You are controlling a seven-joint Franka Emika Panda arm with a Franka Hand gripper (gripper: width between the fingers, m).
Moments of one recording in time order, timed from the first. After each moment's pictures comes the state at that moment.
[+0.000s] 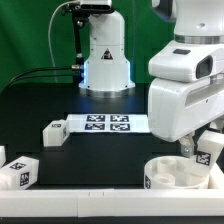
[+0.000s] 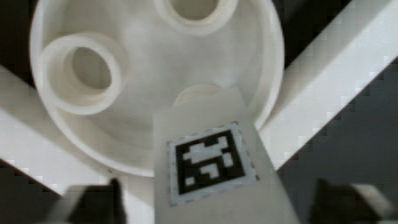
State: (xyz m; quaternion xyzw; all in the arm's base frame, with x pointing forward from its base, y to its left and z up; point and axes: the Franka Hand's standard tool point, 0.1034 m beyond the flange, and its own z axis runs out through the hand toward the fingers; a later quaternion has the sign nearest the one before) arm 0.623 0.120 0.075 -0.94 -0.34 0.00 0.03
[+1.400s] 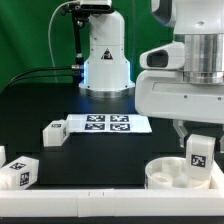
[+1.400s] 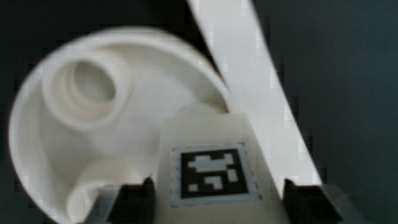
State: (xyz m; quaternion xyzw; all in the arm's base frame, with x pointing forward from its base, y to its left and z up) arm 0.625 0.124 0.074 -0.95 0.31 -0.02 0.03
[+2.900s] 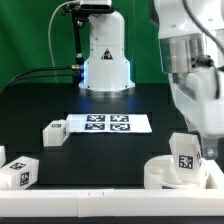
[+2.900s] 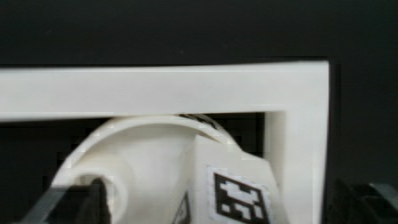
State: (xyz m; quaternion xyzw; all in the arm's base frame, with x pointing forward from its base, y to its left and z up) arm 0.625 0.119 0.082 -0.76 0.64 0.00 0.10
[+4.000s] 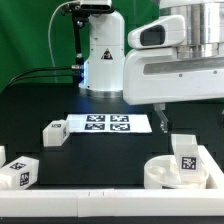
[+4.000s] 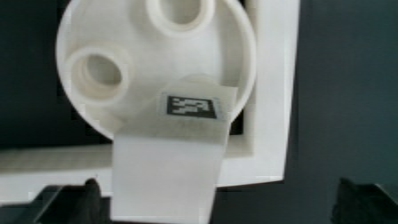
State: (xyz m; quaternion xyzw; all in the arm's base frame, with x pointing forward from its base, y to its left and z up) arm 0.629 0.104 0.107 -1.00 -0.03 -0.05 0.04
